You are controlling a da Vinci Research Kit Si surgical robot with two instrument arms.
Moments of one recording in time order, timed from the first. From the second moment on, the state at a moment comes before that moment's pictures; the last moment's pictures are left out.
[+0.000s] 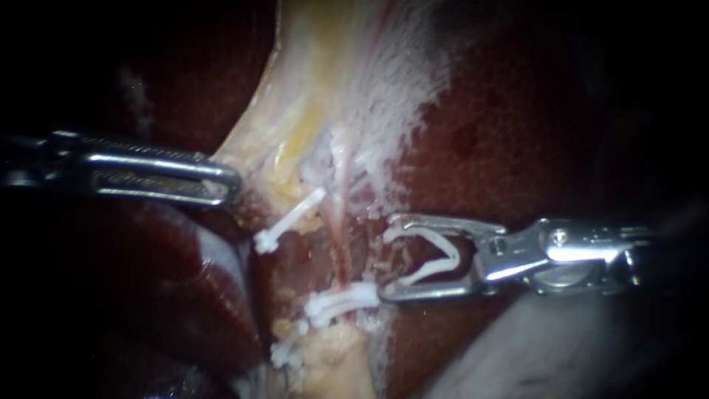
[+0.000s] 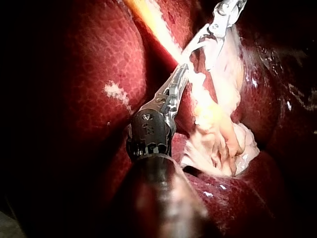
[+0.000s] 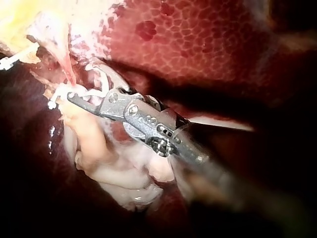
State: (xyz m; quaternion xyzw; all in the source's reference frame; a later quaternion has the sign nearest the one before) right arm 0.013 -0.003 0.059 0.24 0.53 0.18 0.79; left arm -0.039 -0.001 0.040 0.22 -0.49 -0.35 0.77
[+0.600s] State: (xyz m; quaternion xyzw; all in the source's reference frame) right arm 0.018 -0.004 0.060 0.27 0.53 0.19 0.78; left arm -0.039 -0.001 0.040 0.21 -0.49 -0.35 0.77
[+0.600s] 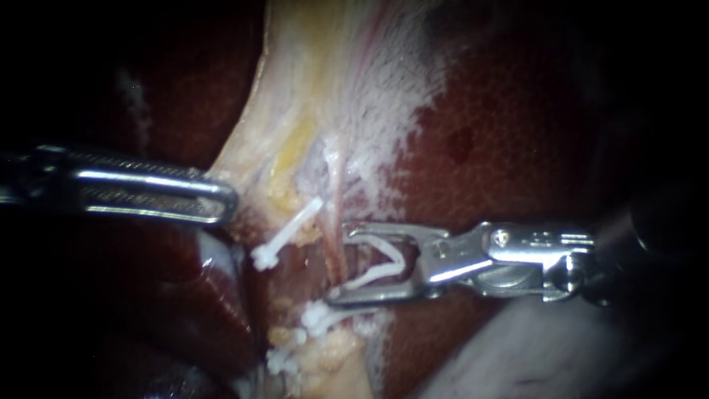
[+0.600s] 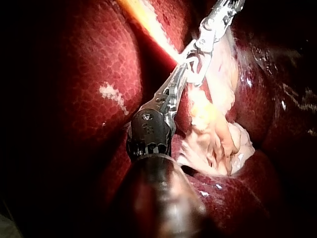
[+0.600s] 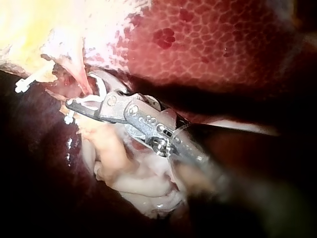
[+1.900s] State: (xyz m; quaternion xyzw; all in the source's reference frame) right arm 0.018 -0.004 0.059 0.30 0.52 0.20 0.77; left arm -0.039 -0.001 0.040 0.21 -0.49 -0.35 0.77
